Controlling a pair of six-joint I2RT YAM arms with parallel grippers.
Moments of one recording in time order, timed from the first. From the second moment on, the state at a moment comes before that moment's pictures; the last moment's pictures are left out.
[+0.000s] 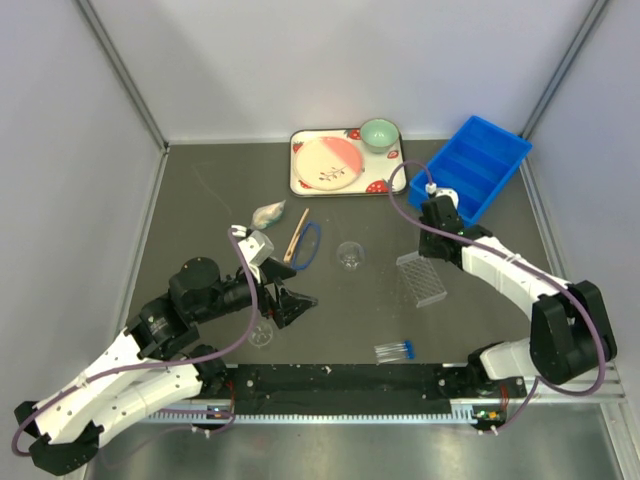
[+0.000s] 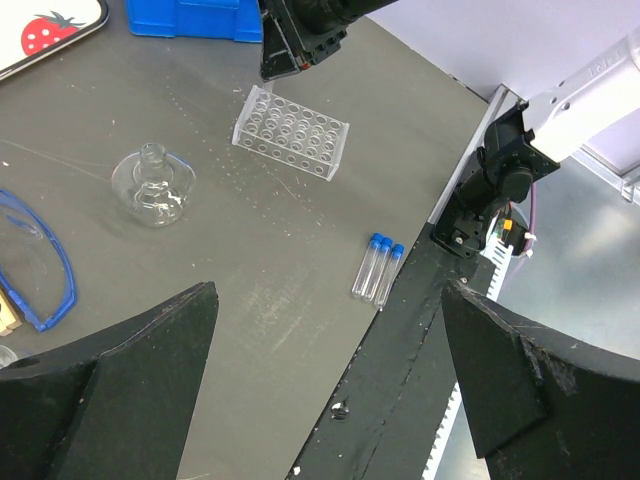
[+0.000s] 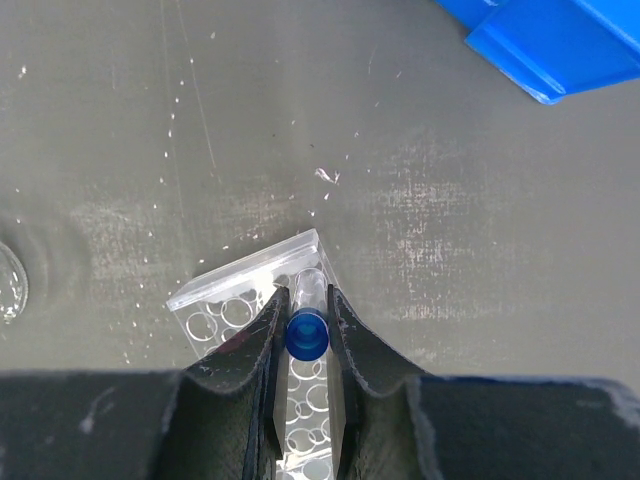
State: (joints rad) left arm -0.87 0.57 0.77 -0.40 0.23 -0.29; right arm 0.39 1.35 0.84 -0.40 0.27 0.37
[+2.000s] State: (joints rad) left arm -1.05 1.23 0.82 -0.27 0.14 -0.22; right arm 0.46 0.91 1.08 -0.80 0.28 0.40
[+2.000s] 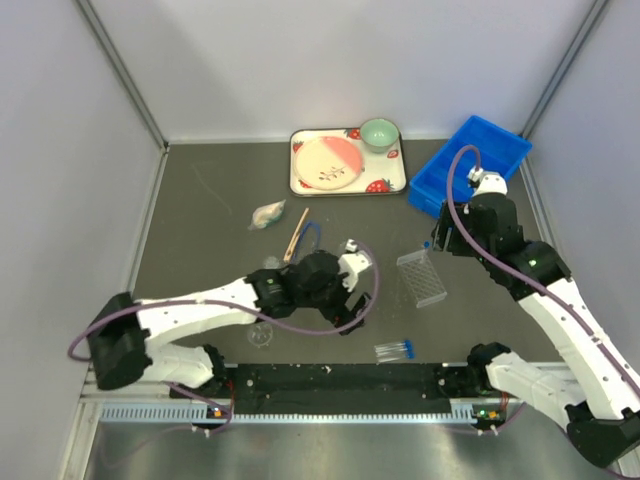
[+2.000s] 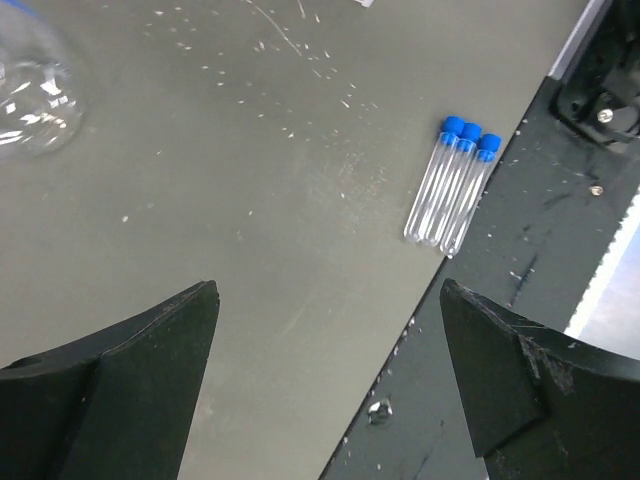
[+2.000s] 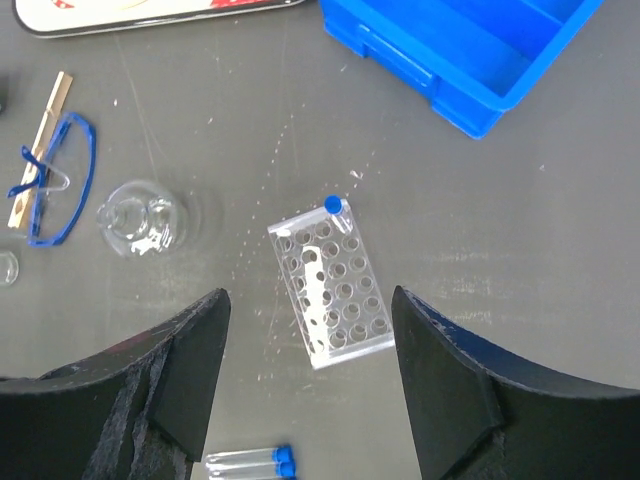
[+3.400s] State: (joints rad) left arm -1.34 1.73 1.06 -0.26 -0.12 -0.13; right arm 0.46 0.85 0.99 -0.84 0.18 0.39
